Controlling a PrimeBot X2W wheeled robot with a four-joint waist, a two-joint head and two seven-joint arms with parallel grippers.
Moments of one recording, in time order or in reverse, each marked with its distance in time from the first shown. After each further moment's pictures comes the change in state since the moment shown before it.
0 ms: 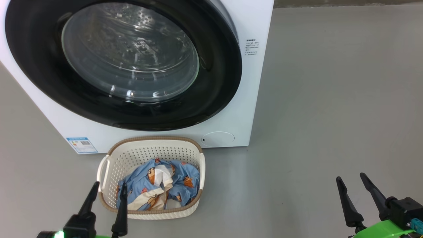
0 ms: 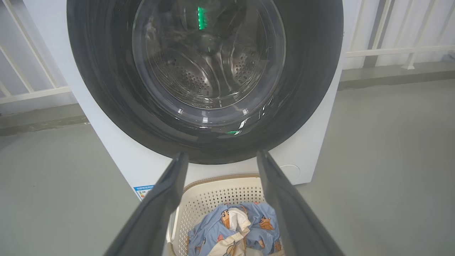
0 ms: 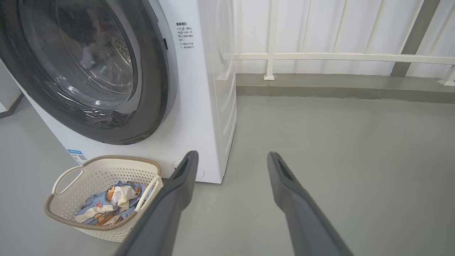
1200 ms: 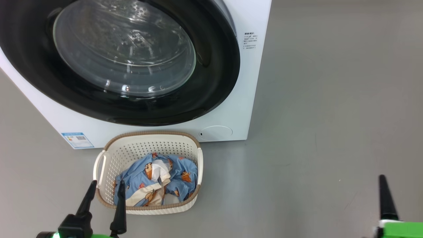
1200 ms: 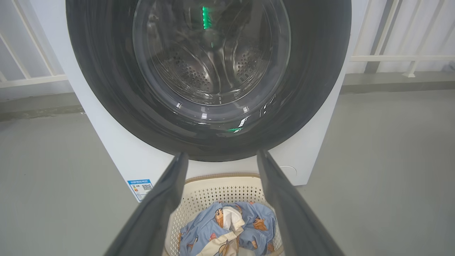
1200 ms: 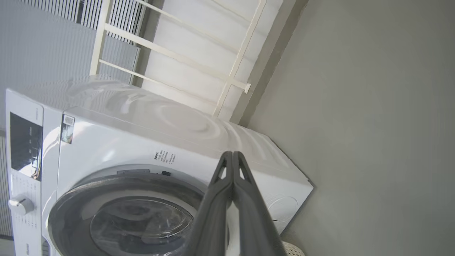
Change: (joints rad) left arm 0.001 0.000 -0.003 -0.015 -0.055 0.021 0.000; right arm -0.002 0.048 -0.014 0.009 1.088 0.000 -0.005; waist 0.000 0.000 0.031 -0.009
